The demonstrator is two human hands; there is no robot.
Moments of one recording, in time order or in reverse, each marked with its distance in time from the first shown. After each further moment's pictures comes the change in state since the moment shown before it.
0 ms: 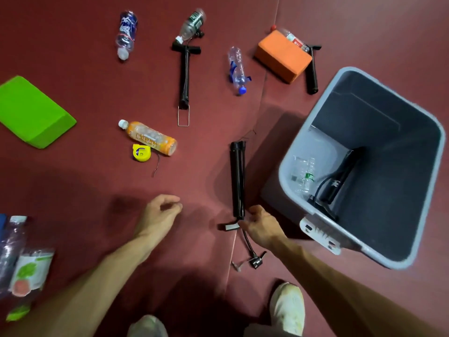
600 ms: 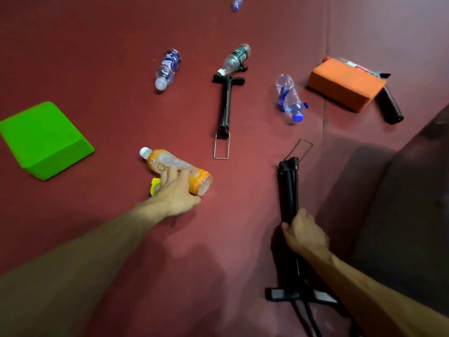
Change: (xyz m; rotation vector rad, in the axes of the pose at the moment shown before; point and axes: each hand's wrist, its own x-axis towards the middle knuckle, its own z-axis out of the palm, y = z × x) left_hand 0.263 -0.037 0.002 0.700 0.147 0.287; right_hand 0.265 -0.026 0.066 -0.341 0.429 -0.160
